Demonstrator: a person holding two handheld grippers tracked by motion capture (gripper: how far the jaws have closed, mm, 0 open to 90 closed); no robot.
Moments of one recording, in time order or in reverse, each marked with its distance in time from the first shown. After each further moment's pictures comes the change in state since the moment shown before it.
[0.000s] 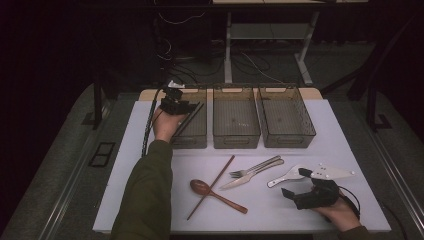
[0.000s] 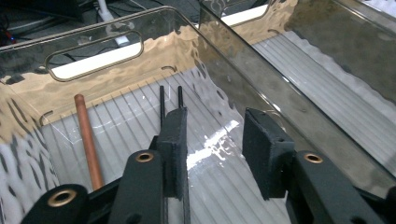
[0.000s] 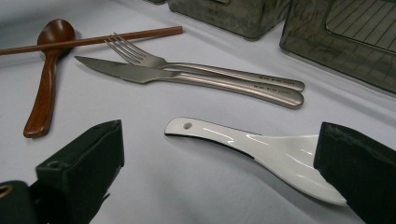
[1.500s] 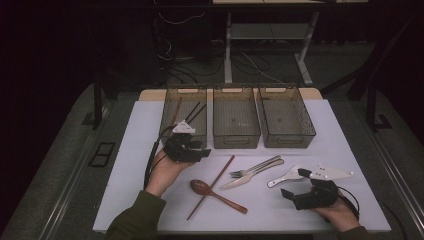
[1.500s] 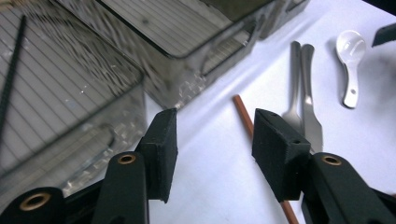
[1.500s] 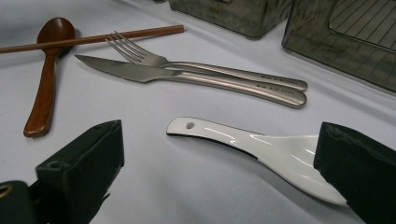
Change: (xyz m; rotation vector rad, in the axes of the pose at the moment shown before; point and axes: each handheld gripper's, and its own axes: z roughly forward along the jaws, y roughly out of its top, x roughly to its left) left arm -0.110 -0.084 -0.077 0.054 -0.243 0.126; right arm 0.003 0.000 0.001 0.006 -0.003 -0.003
